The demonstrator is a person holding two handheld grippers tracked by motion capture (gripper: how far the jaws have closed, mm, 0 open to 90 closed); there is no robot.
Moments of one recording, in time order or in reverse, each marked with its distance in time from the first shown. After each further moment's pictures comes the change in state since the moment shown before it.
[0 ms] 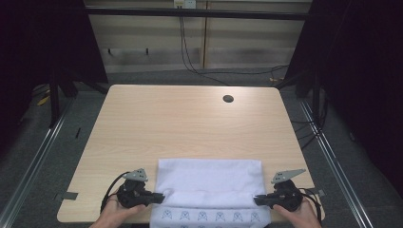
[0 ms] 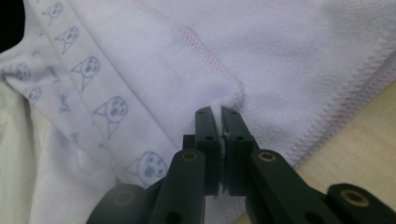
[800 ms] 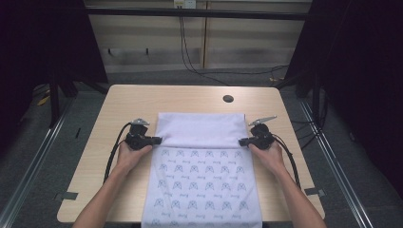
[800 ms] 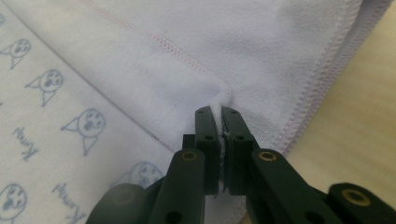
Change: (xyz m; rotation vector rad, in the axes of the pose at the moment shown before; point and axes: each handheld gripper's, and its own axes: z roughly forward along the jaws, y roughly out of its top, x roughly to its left) left arm 0.144 0.092 0.023 -0.151 0.285 -0.138; right arm -0.109 0.140 0.065 -0.083 -0.236 0.037
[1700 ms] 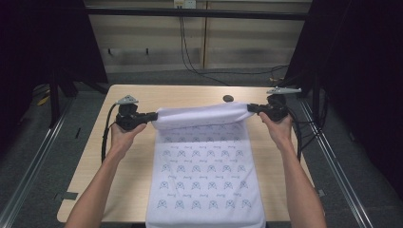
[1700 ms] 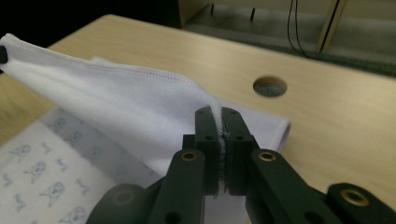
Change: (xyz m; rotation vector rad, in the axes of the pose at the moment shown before) left arm -0.010 0.058 -0.069 -0.259 -0.015 0.052; right arm -0.022 0.070 -0.072 -0.344 -0.029 0.024
